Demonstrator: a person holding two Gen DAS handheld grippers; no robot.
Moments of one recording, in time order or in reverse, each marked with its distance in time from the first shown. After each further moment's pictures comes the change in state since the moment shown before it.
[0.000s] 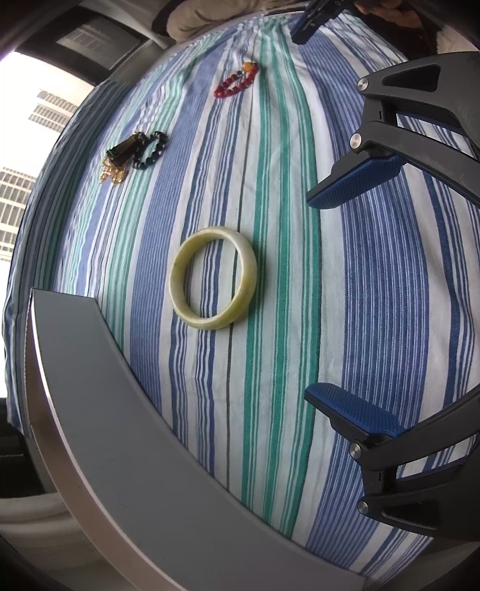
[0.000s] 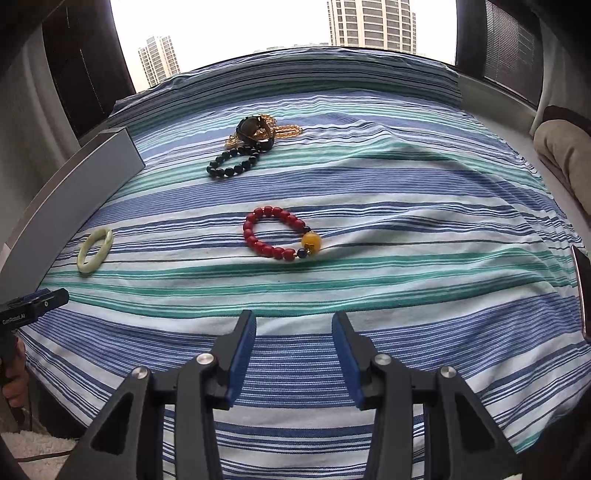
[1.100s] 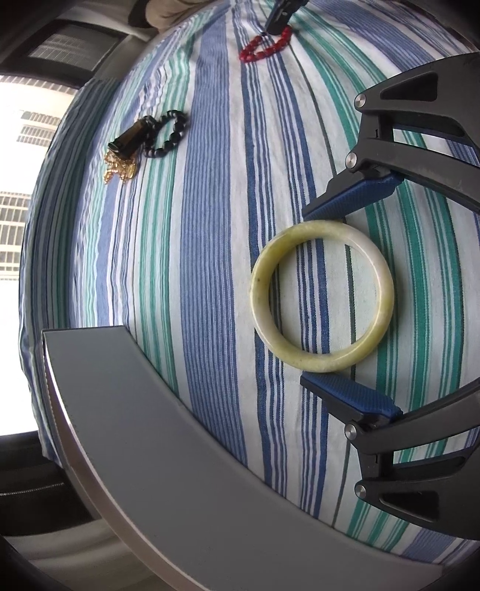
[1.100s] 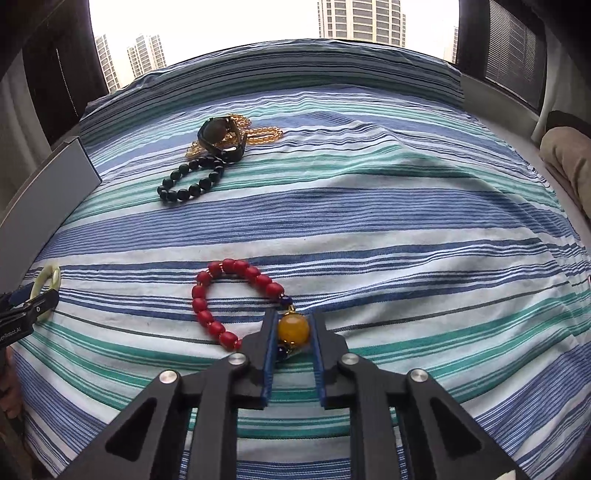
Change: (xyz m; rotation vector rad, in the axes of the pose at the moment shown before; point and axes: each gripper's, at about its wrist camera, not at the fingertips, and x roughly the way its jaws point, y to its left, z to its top) left arm 0.052 -0.033 0.050 0.113 -0.073 0.070; right arm 0.072 -0.005 0.051 -0.001 0.010 -0.065
